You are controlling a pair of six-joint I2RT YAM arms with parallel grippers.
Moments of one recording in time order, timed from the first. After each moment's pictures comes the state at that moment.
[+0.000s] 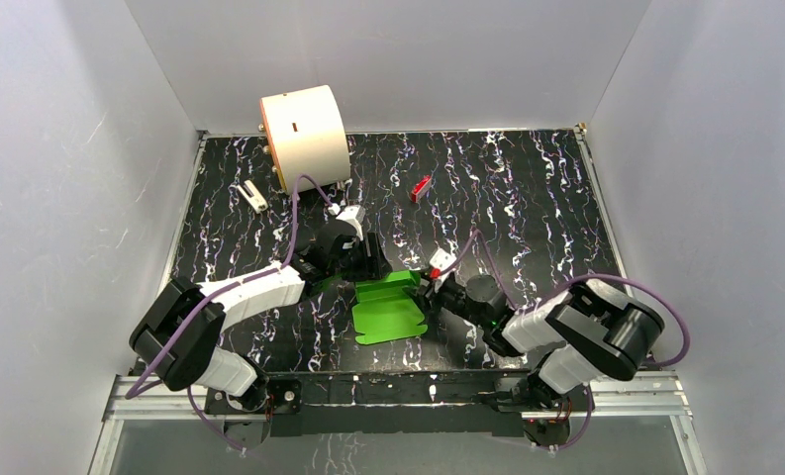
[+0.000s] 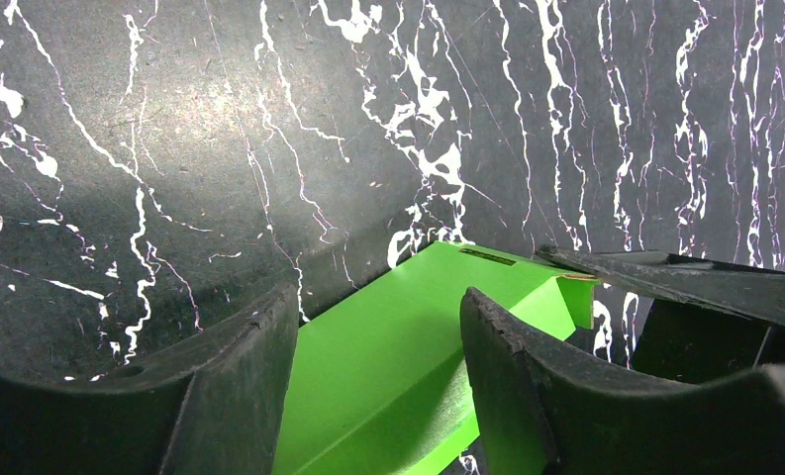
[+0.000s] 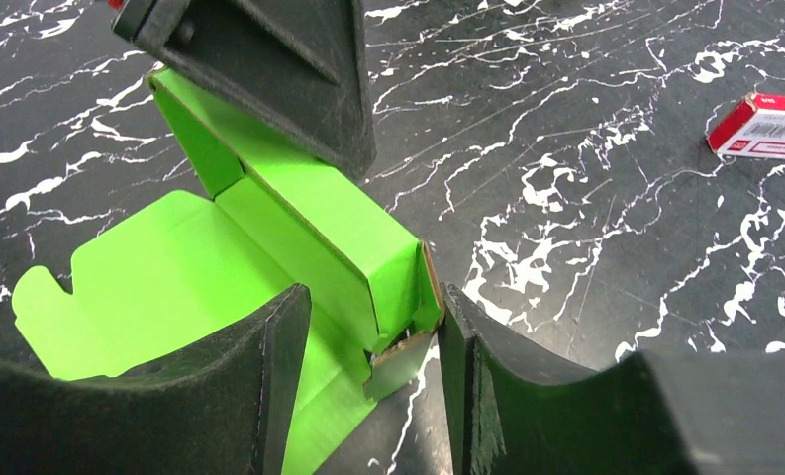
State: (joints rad) left arm -0.70 1.43 0.72 0.03 0.05 -0.66; right arm 0.87 1.49 0.20 1.15 -0.10 -0.07
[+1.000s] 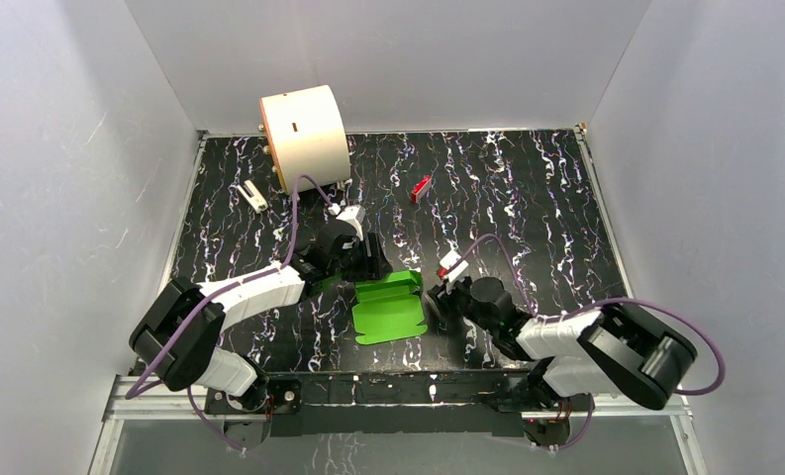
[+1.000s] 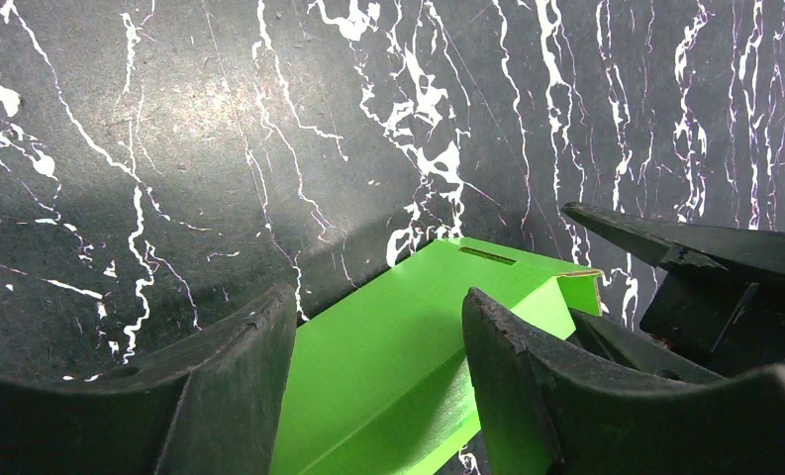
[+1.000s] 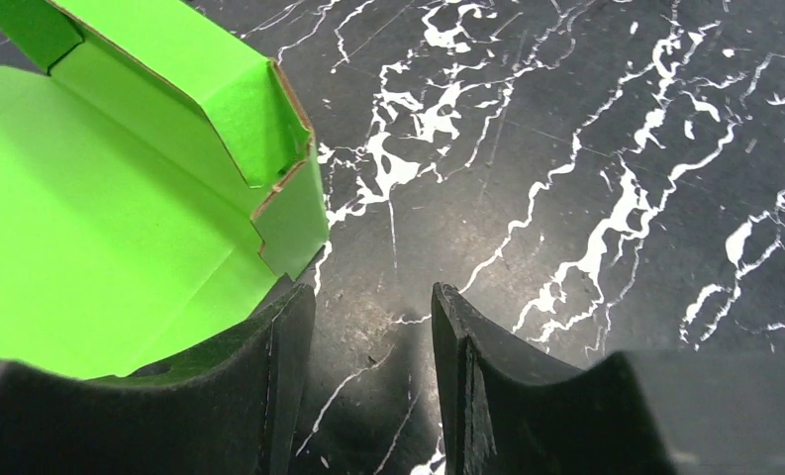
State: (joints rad) left arm -0.70 1.43 0.72 0.03 0.05 -0.66; right arm 0.83 1.26 0.13 0.79 0.08 -0.09
